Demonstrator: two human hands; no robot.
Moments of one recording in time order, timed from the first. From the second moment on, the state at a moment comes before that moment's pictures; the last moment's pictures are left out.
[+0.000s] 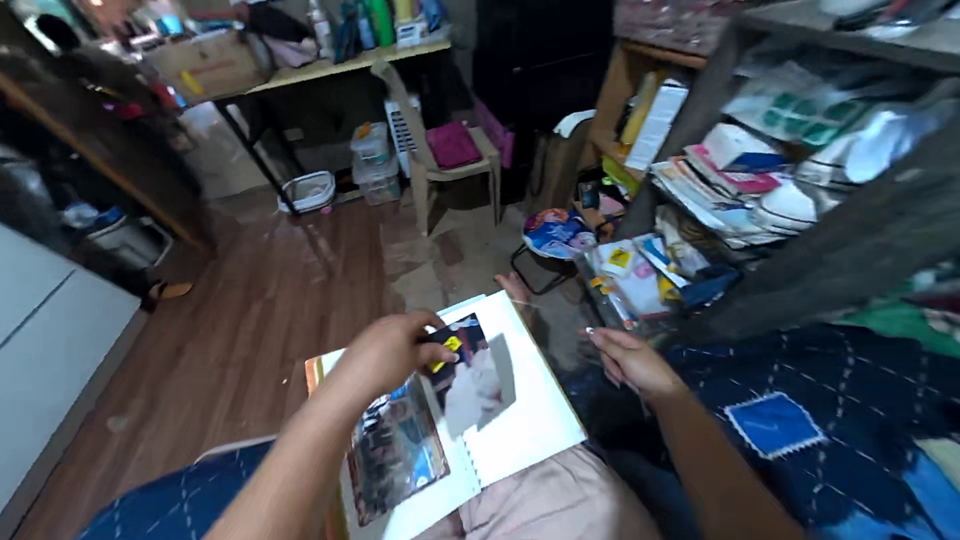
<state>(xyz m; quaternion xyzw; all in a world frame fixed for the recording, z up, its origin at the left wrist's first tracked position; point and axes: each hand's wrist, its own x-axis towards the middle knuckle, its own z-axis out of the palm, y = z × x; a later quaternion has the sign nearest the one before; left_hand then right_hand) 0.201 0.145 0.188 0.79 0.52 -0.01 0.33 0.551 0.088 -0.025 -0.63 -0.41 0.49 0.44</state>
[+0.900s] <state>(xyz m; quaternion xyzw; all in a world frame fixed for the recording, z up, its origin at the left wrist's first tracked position) 0.275 0.257 0.053 0.74 0.54 -0.09 0.39 0.584 0.107 -0.027 -0.65 -0.37 0.50 0.43</state>
